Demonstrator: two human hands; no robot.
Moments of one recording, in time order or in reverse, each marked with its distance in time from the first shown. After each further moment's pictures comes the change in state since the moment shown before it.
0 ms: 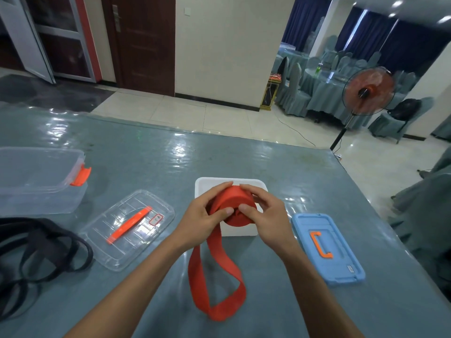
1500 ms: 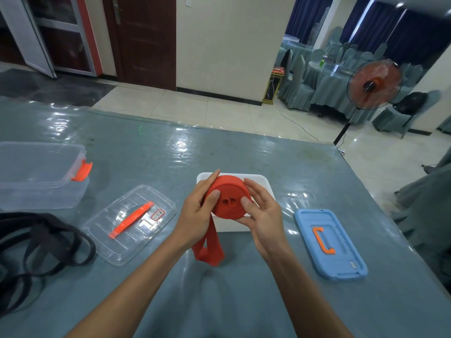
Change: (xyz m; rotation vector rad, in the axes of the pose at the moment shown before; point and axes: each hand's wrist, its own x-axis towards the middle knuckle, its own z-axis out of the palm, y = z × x) left_hand -0.003 -0.008 -0.001 0.034 0.189 0.049; right_hand -0.010 -0.001 0.025 0.540 0.079 0.249
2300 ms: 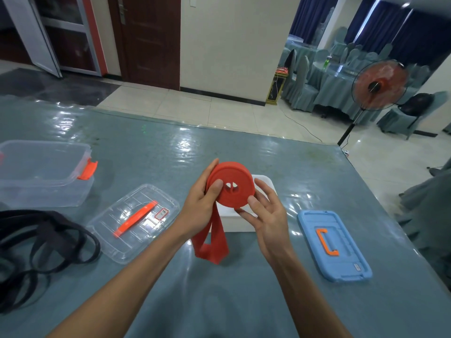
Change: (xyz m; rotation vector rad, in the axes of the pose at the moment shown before) left_hand 0.018 0.009 -0.007 -0.089 -0.012 -0.038; right_hand 0.000 0.005 -0.003 0.062 -0.014 -0.025
